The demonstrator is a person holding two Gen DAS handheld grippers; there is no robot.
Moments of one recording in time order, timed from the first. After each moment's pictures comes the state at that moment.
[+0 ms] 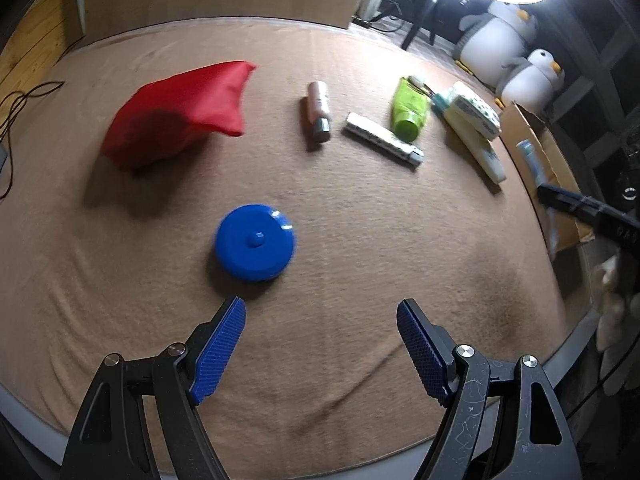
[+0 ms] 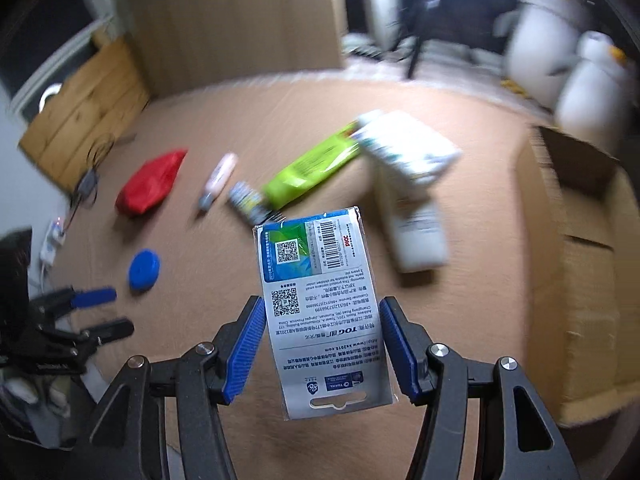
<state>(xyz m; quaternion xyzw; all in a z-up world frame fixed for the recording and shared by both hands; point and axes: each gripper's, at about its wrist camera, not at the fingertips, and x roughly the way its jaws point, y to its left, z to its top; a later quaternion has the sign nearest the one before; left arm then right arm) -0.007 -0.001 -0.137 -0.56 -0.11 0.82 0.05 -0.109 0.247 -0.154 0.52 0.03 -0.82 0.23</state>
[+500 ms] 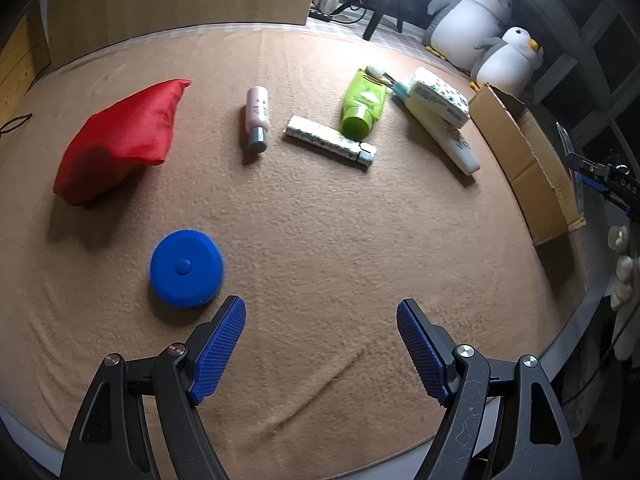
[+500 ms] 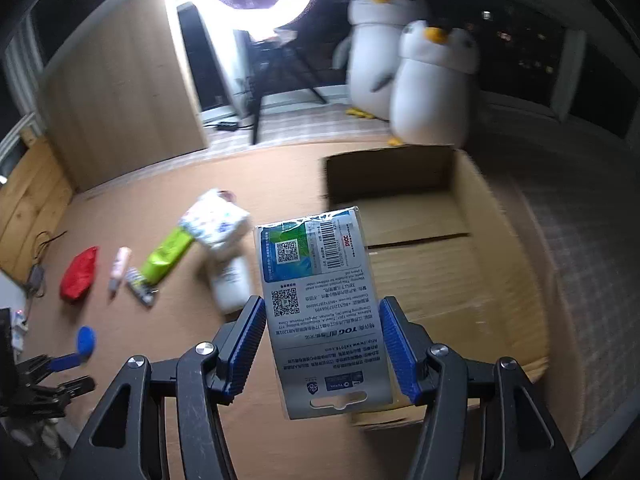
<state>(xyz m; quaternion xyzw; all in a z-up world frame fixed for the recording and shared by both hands) -0.026 0.040 -0.132 -0.56 -0.09 0.82 0.08 -0.126 0.381 -0.121 0.47 -0.02 -0.88 0.08</state>
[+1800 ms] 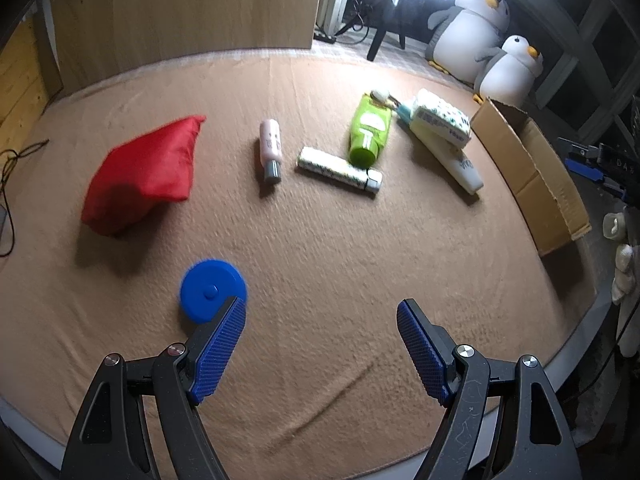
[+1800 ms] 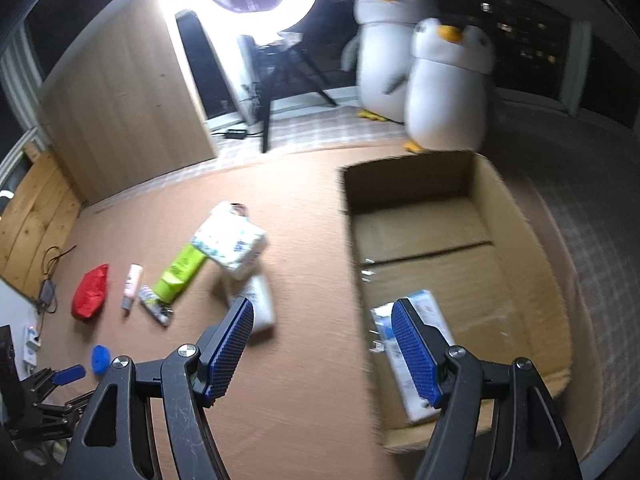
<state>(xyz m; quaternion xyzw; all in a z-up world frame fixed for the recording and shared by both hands) -0.027 0.032 -0.108 -0.53 -0.06 0.84 0.06 -0.144 0.363 -0.115 0.47 -0.05 -0.87 0.11</state>
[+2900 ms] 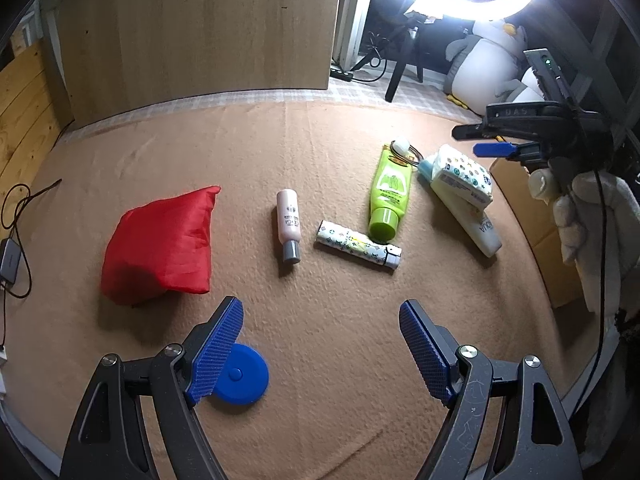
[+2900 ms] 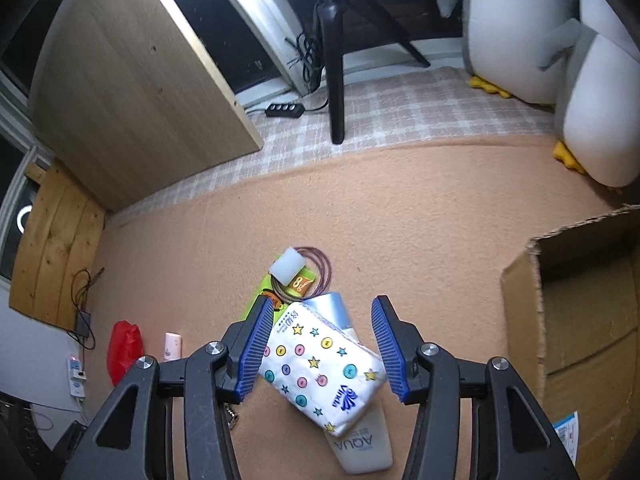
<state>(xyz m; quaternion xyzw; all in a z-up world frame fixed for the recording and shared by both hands) -0.076 0.026 -0.085 -0.50 -0.05 0.86 0.02 -0.295 0.269 -0.163 0.55 -0.11 -0.80 0.19</state>
